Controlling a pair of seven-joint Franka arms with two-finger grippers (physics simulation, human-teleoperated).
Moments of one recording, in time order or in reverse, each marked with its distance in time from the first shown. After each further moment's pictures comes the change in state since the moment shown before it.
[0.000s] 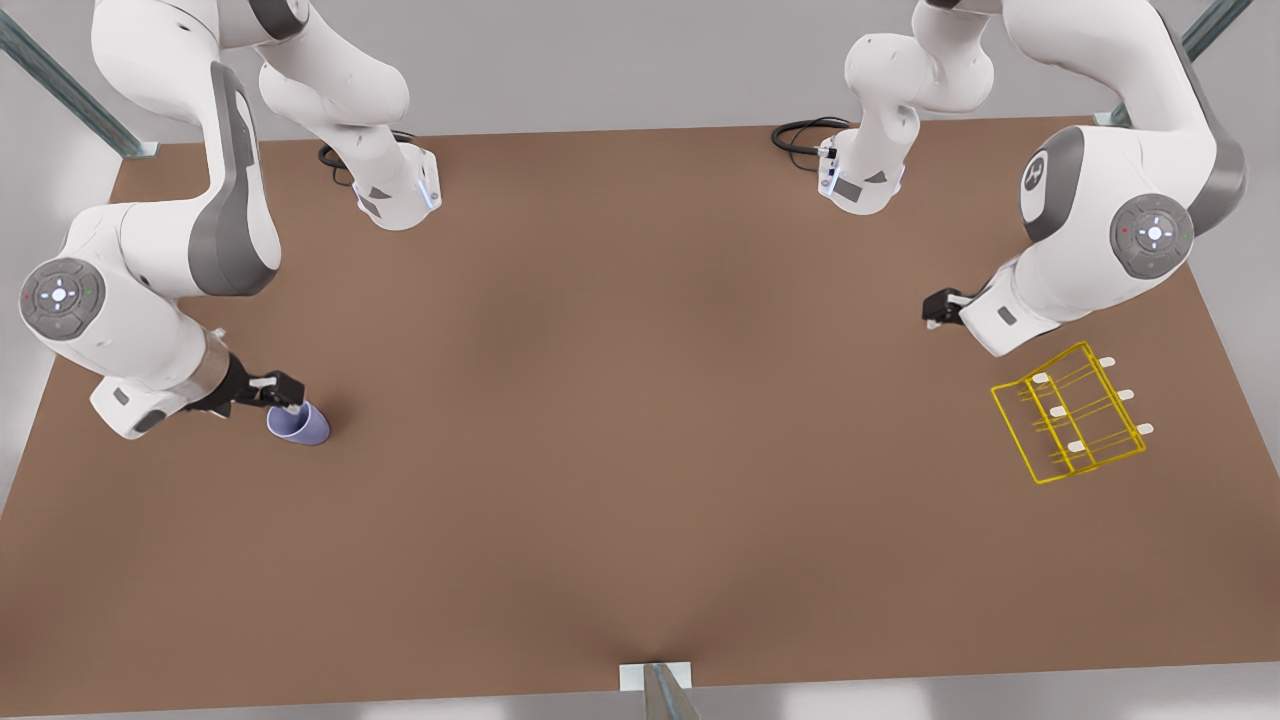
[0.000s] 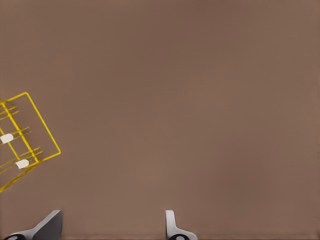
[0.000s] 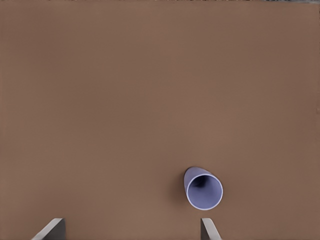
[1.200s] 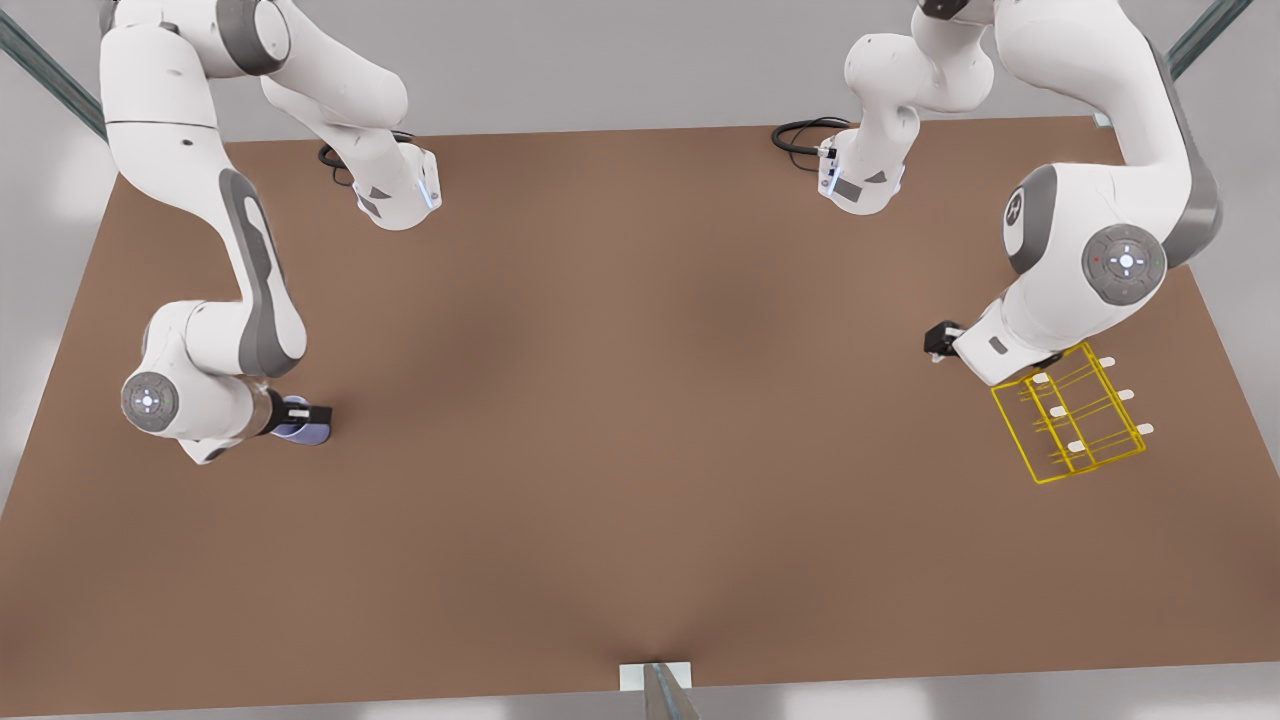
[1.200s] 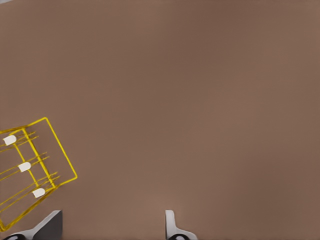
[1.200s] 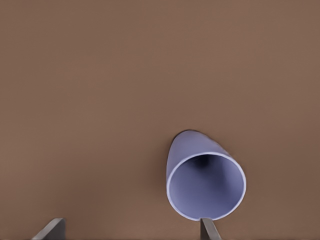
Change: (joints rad) left arm 0.001 0.045 -0.002 -0.046 0.067 0.159 0.016; right arm -0.141 0.131 -0.003 -0.370 0.016 0.251 0.018
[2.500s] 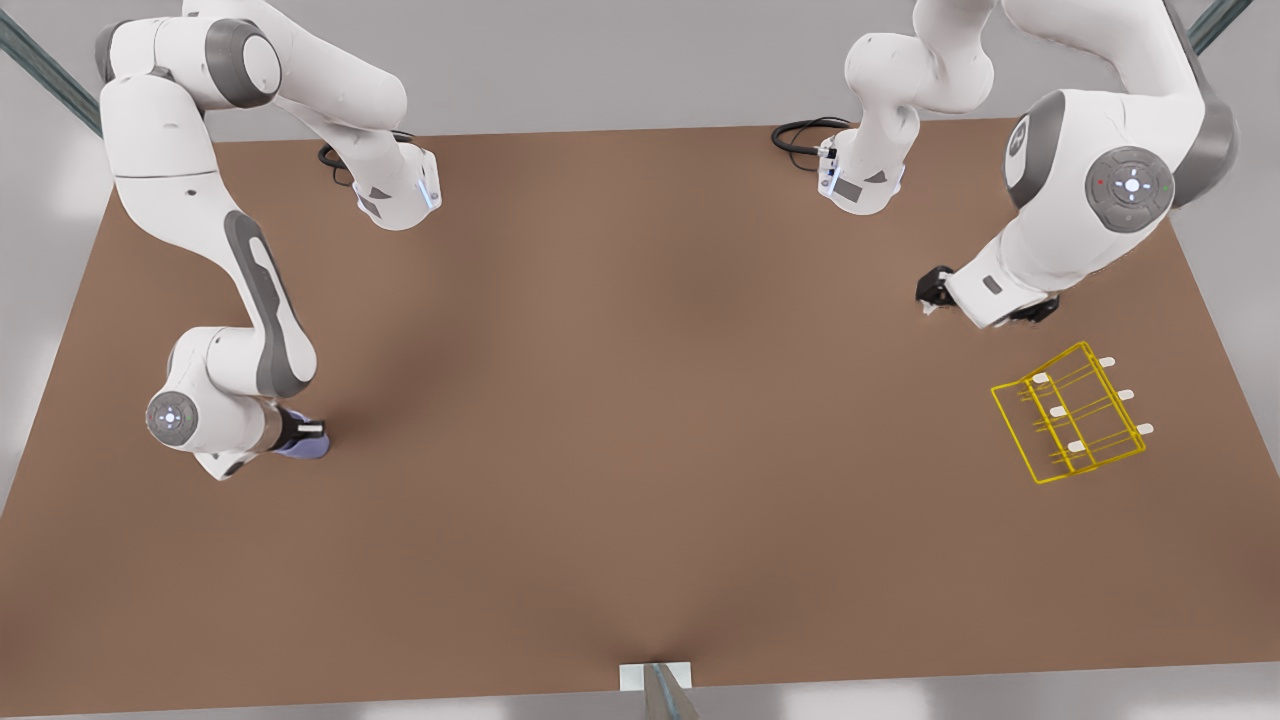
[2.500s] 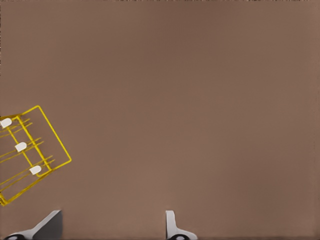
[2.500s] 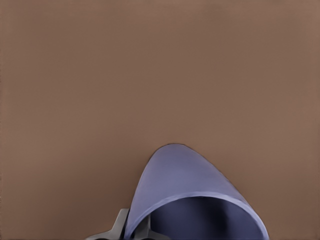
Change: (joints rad) left arm 0.019 -0.142 -0.077 -0.025 -0.006 -0.126 -0.002; right arm -0.037 0.111 0.000 -0.033 -0.031 0.197 -0.118
